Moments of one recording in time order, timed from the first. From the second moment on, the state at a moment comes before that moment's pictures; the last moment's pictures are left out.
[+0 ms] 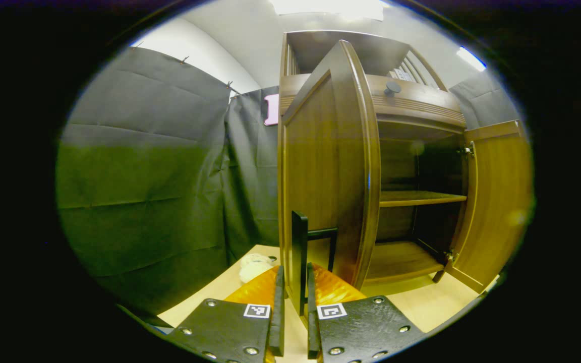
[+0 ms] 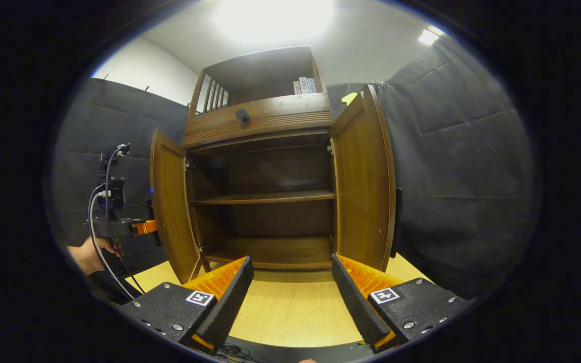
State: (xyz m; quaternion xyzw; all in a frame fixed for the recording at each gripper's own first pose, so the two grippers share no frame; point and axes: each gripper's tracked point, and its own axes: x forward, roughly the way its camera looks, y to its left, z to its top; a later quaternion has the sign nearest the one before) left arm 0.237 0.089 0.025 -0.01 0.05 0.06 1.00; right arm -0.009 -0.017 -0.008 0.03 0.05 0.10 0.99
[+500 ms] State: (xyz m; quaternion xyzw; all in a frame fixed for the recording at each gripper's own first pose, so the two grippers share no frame) left arm 0.204 0.148 0.025 -0.01 0.05 0.12 0.99; right arm 0.003 -0.007 -0.009 0.03 0.05 0.12 0.99
